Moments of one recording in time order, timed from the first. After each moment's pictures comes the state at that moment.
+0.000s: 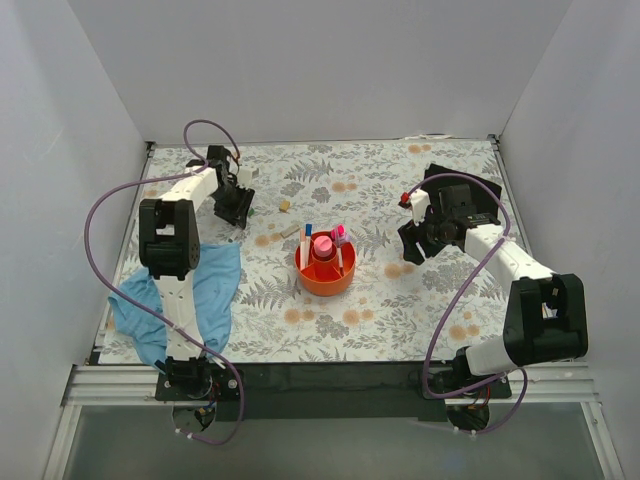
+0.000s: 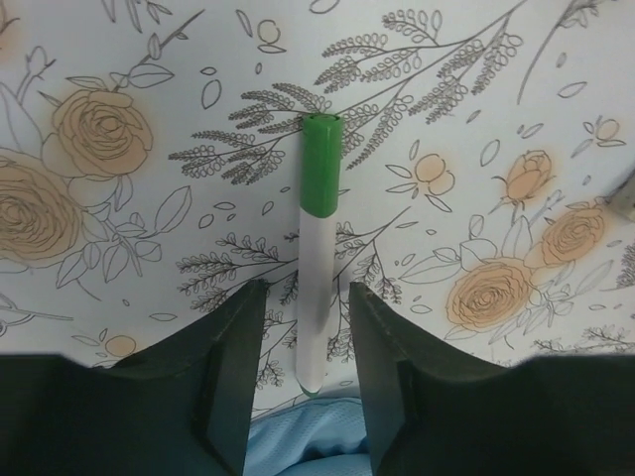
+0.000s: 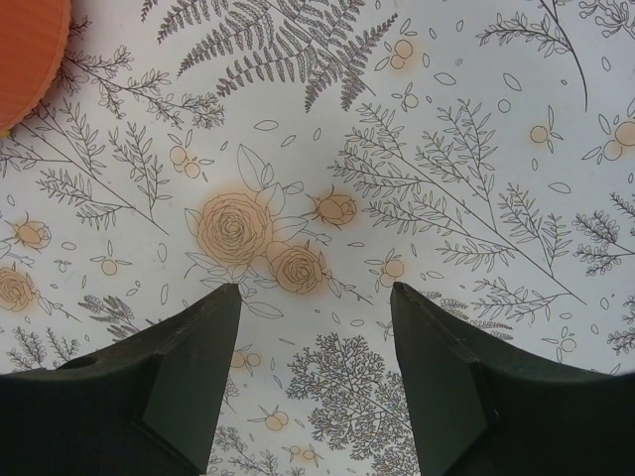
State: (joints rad) left arm -0.07 2.17 1.70 -0.82 0.24 0.33; right arm 0.17 1.43 0.92 -0.50 -0.41 -0.47
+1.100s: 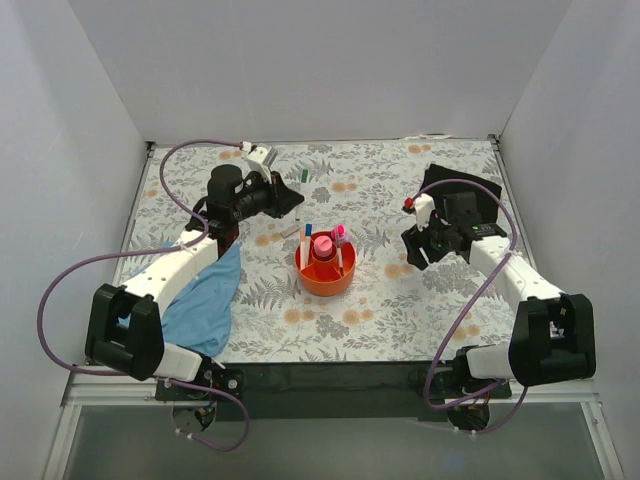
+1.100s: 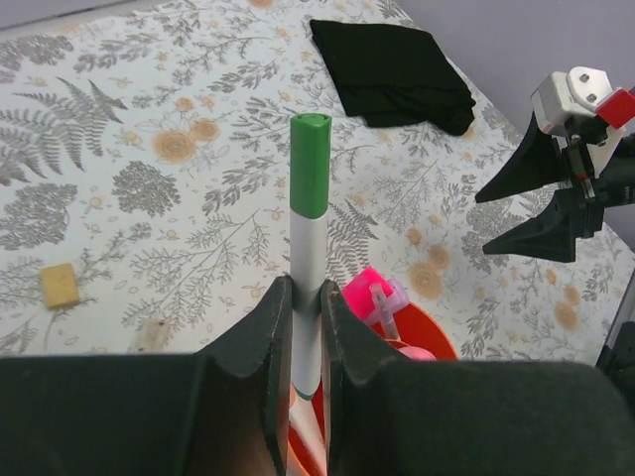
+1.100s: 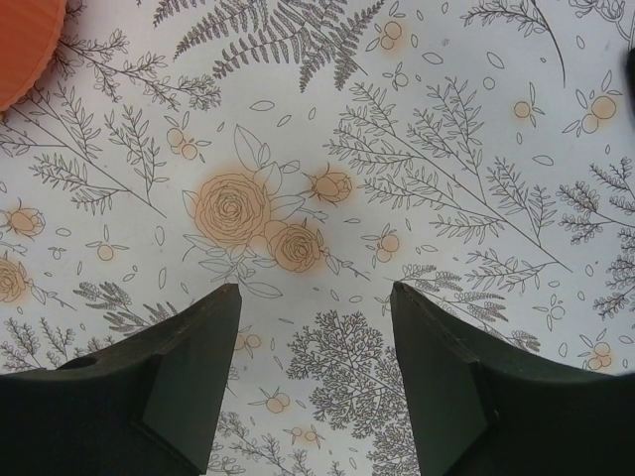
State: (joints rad) left arm -0.35 1.39 1.01 0.14 0.50 -0.23; right arm 0.17 1.34 0.85 -0.48 -0.37 -0.47
